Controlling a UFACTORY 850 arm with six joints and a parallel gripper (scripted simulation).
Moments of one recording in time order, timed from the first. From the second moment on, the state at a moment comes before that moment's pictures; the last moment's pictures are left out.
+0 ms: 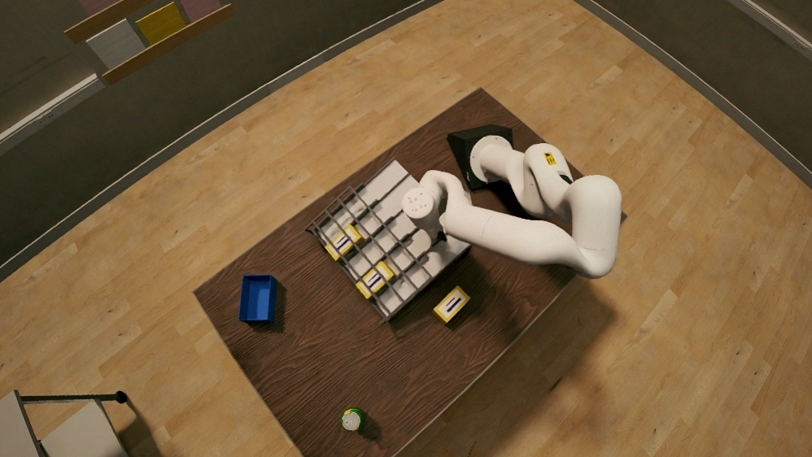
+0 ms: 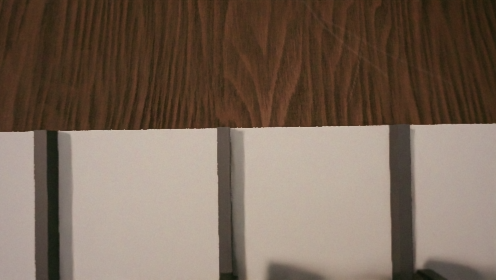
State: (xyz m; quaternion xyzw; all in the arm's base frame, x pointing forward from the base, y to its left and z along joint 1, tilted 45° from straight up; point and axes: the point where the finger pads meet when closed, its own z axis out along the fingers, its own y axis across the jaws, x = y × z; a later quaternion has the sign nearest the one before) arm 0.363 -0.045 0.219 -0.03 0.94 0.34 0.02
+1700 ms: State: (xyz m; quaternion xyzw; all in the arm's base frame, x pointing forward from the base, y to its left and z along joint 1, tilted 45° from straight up) arm 0.363 -0.045 0.219 -0.03 0.94 0.34 0.02
